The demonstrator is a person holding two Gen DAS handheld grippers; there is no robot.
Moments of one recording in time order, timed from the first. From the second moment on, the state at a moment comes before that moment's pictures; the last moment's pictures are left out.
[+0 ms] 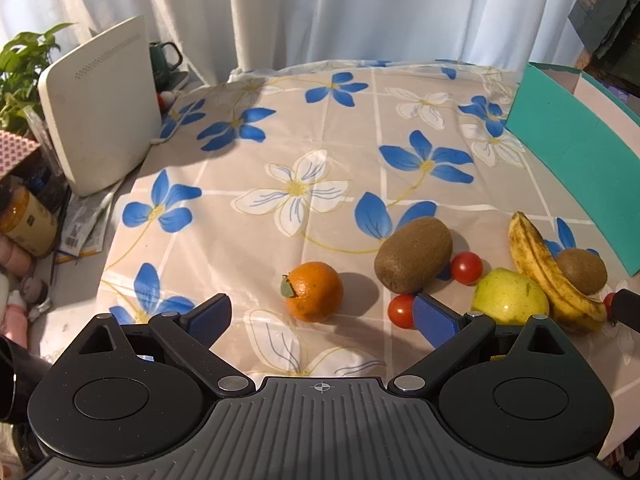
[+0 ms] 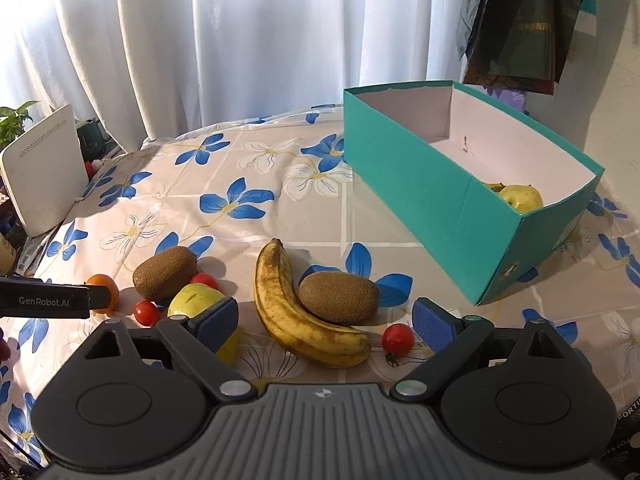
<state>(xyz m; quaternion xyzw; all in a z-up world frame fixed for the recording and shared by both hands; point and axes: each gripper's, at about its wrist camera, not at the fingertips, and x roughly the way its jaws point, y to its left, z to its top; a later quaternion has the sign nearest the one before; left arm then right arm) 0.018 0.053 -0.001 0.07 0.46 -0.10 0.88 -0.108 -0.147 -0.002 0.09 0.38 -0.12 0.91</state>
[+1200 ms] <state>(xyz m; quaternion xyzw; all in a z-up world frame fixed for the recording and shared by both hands) 0.057 0.061 -0.045 0.06 0.50 -0.13 0.85 -0.067 -0.097 -0.023 0.06 0.41 -0.03 0.91</state>
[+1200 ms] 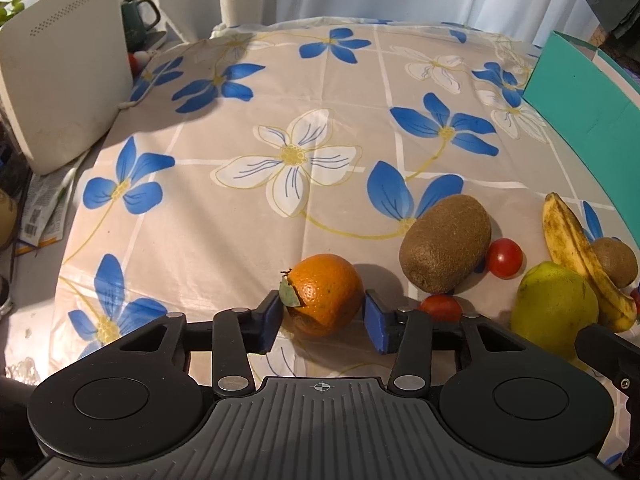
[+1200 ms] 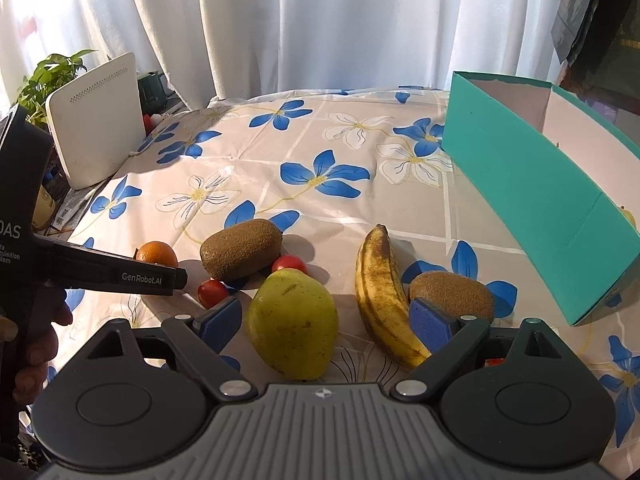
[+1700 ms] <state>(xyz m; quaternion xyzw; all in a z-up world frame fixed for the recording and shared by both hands) 0.055 0.060 -0.042 0.07 0.51 -0.12 0.85 -0.063 -0.089 -0.023 0.04 0.42 -0.02 0.90</state>
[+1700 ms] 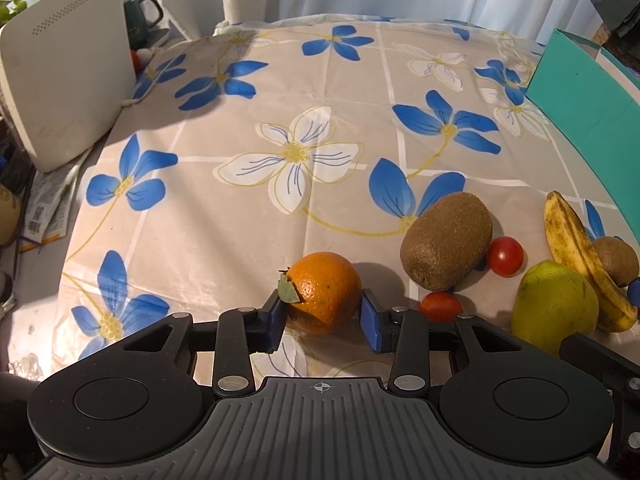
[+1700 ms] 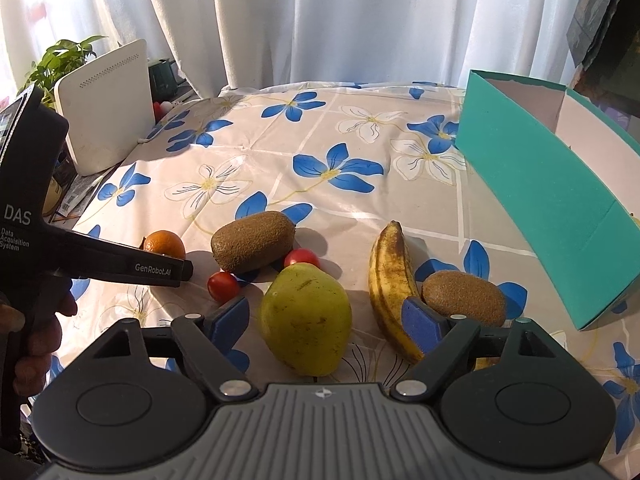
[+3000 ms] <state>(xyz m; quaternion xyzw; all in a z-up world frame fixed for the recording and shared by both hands) 0.031 -0.006 0.026 0.11 0.47 -0.20 0.85 -0.073 -0.119 -0.008 0.09 0.41 -0.06 0.91</state>
